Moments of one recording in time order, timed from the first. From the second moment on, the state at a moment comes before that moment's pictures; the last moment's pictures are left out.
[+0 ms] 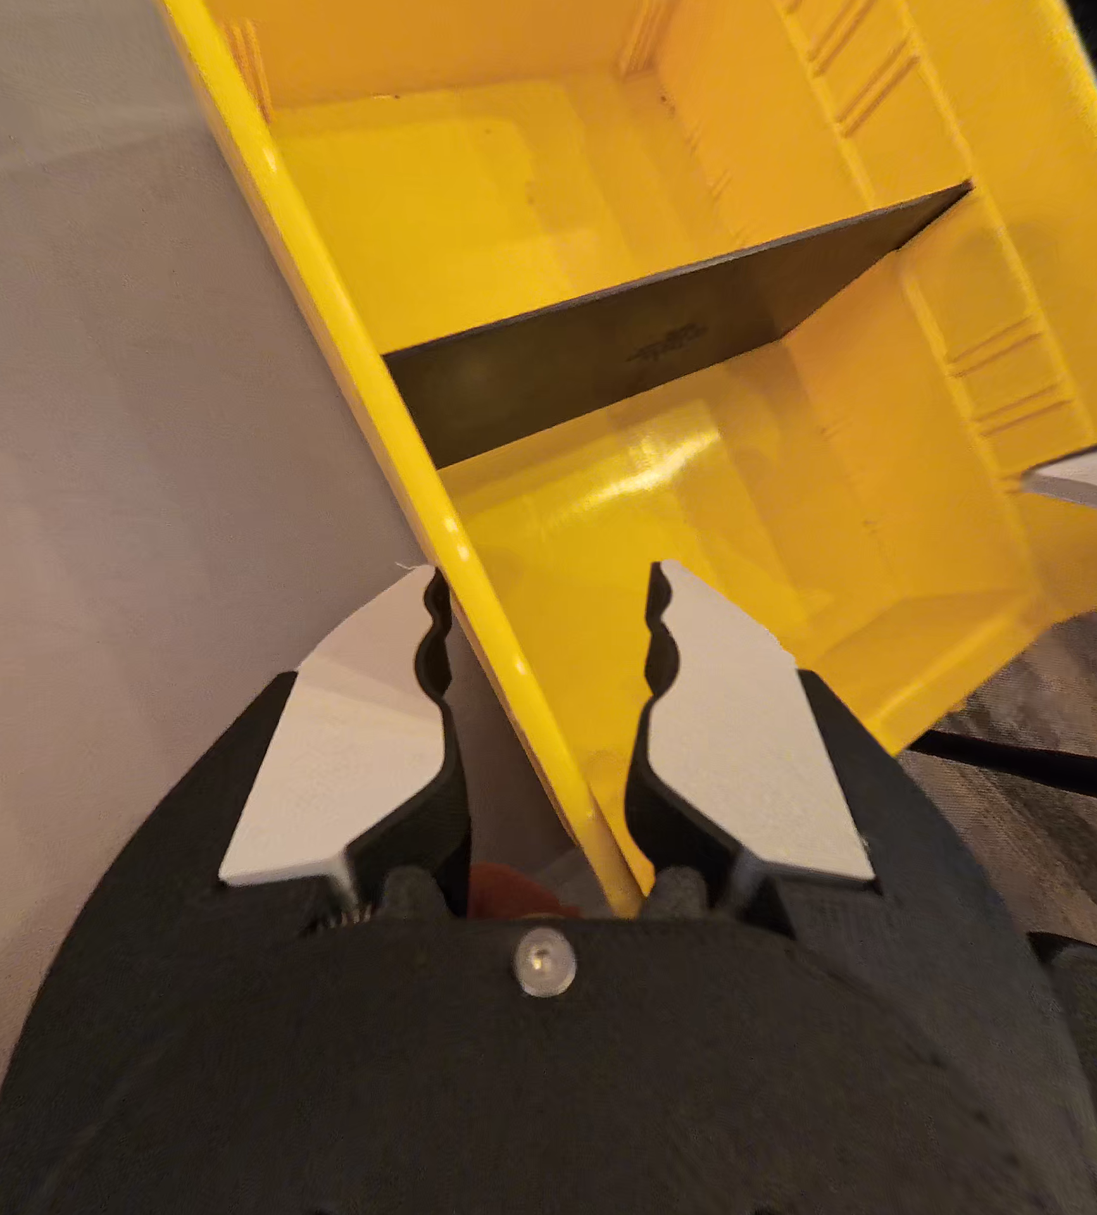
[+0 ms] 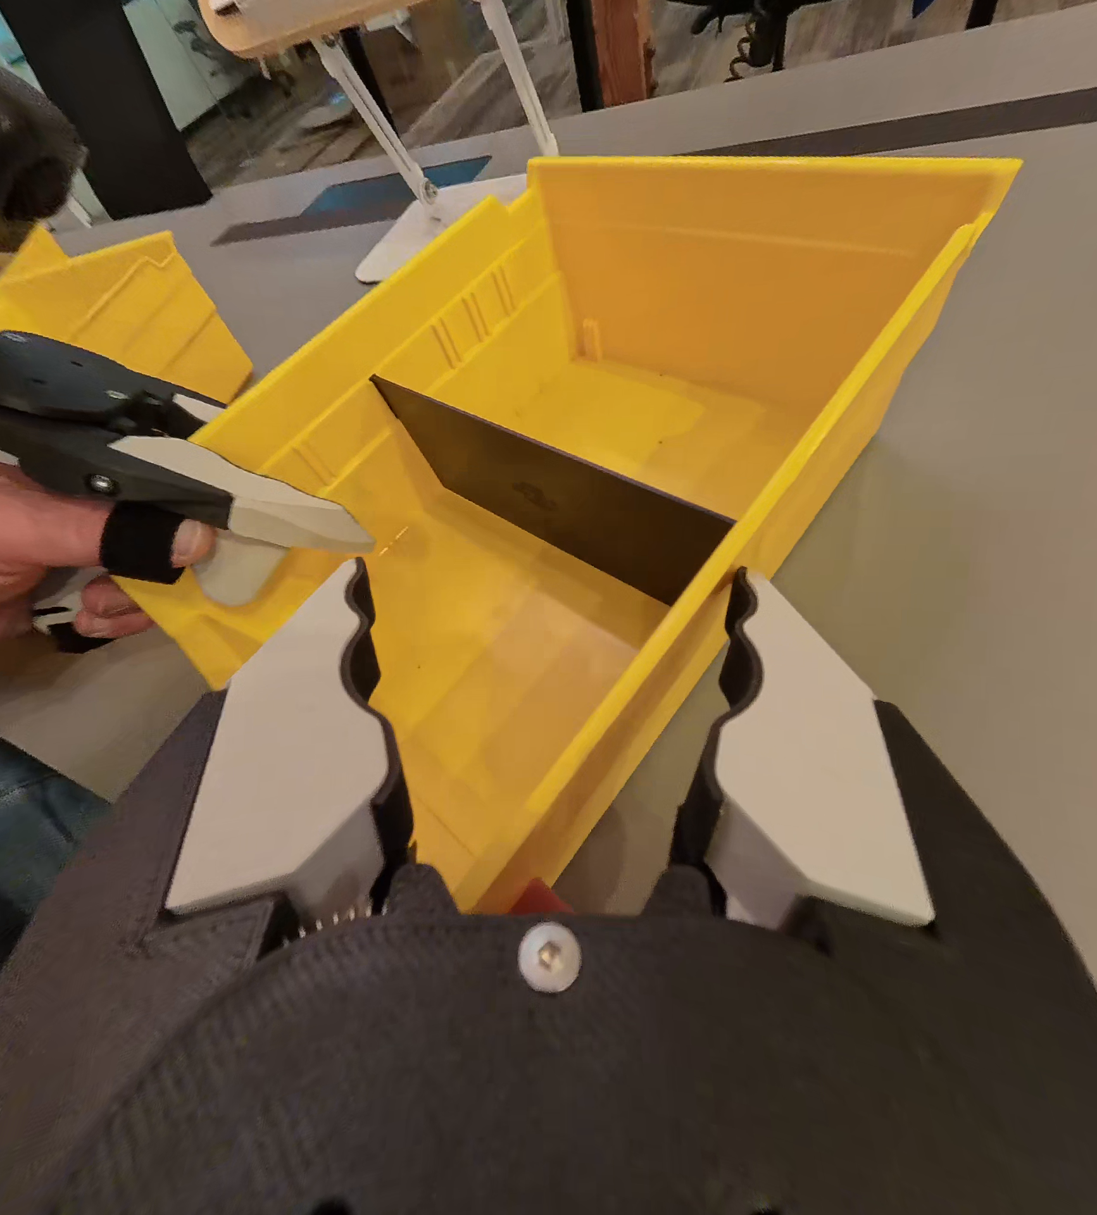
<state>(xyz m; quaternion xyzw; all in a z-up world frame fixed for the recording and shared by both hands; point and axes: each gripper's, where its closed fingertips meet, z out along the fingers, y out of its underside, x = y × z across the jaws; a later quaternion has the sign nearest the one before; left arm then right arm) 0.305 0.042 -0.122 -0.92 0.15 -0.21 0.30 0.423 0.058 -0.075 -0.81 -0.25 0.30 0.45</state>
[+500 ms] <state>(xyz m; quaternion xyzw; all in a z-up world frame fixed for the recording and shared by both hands) 0.305 0.011 -0.026 -0.87 0.19 -0.31 0.34 0.446 0.078 -0.104 -0.83 -0.32 0.16 0.43</state>
